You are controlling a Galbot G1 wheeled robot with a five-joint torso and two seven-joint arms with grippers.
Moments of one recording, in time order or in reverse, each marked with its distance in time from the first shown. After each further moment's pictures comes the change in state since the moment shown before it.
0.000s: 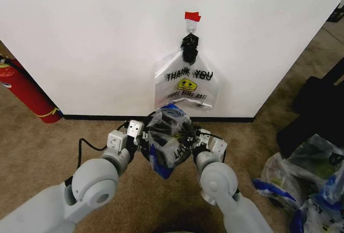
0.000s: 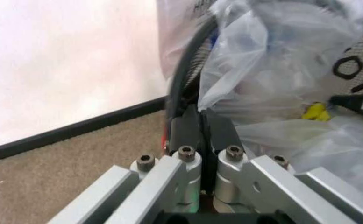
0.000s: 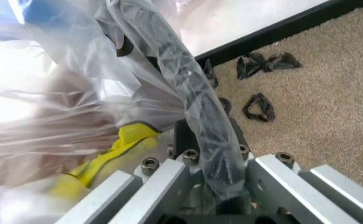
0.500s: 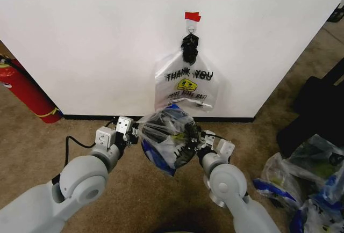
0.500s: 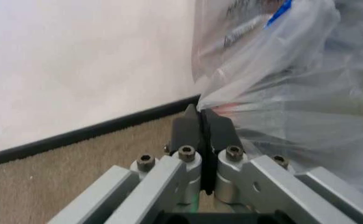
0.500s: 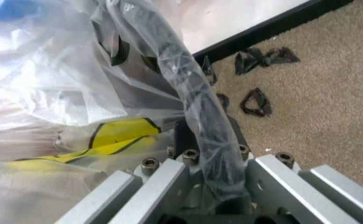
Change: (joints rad) left arm 0.055 0.044 -0.094 0.013 0.002 -0.015 0.032; right arm -0.061 -0.072 0.072 0.039 0.082 0.010 -0.089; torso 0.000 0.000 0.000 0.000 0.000
